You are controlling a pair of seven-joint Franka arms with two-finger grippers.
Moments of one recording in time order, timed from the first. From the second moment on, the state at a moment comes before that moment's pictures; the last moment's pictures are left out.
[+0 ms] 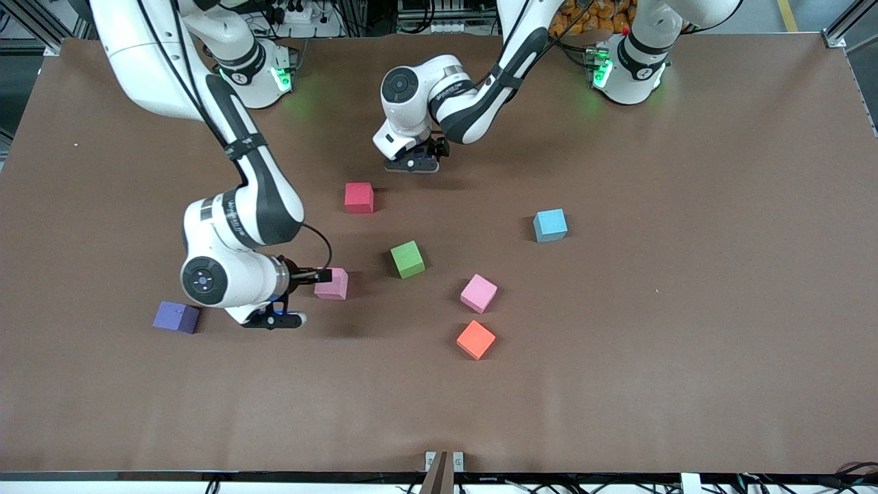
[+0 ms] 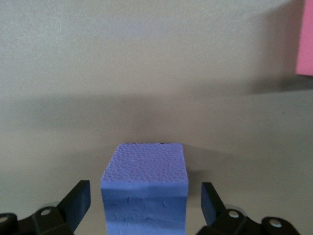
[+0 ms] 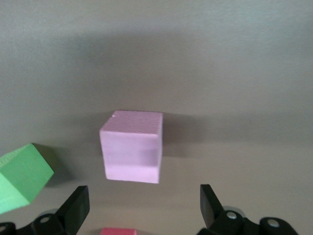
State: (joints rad) left arm -0.98 0.65 -0.16 -1.76 -0.04 2.29 -1.02; right arm 0.32 0.65 -0.01 -1.51 0.20 1.91 0.25
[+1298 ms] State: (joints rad) left arm -1.05 0.66 -0.25 -1.76 -0.04 2.29 -1.15; right arm 0.37 0.73 -0.01 -1.57 0.20 2.12 0.27
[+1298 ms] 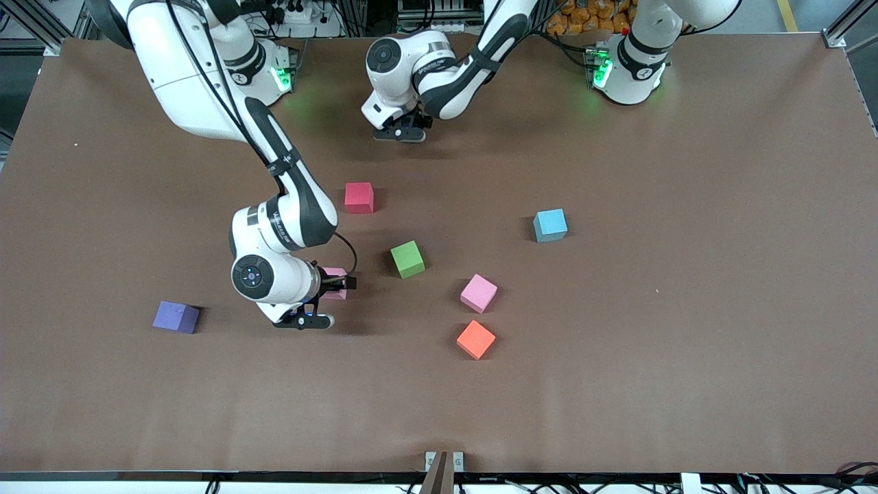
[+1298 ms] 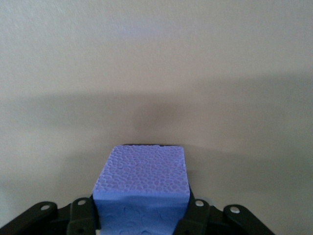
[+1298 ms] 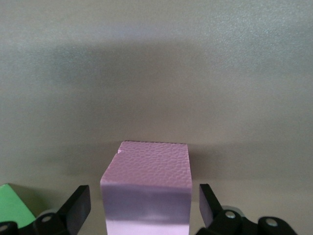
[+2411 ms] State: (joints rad) left arm -0.99 0.49 -0.23 -1.75 0.03 2.15 -1.28; right arm 0.36 0.59 -0.03 -1.60 0.21 2.10 0.36
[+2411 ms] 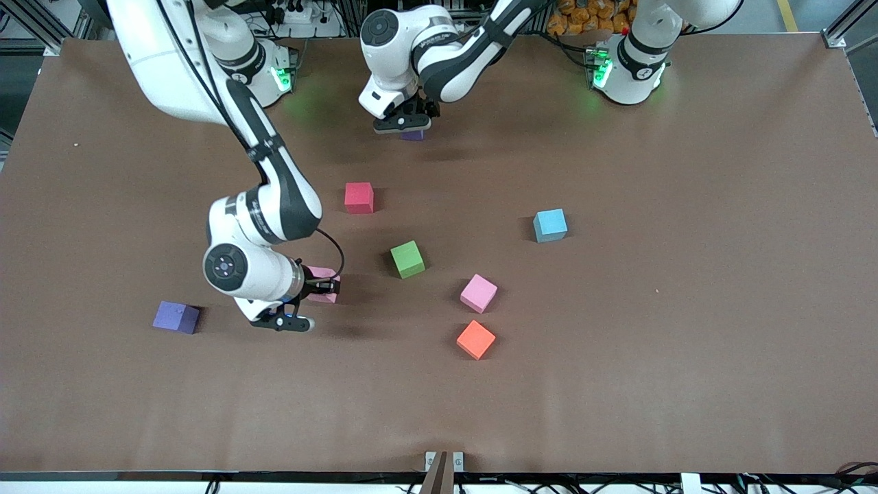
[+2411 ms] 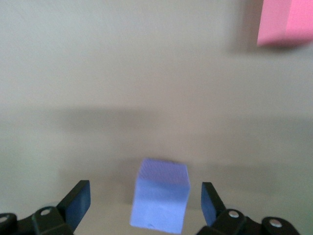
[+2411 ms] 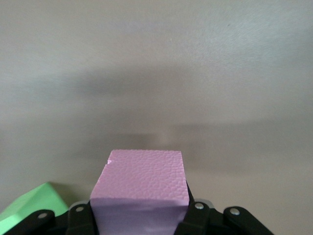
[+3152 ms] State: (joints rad) left arm -0.58 0.54 -0.22 -1.60 0.10 2.17 -1.16; right arm 0.57 0.33 -0.03 -1.92 0.21 2.17 0.48
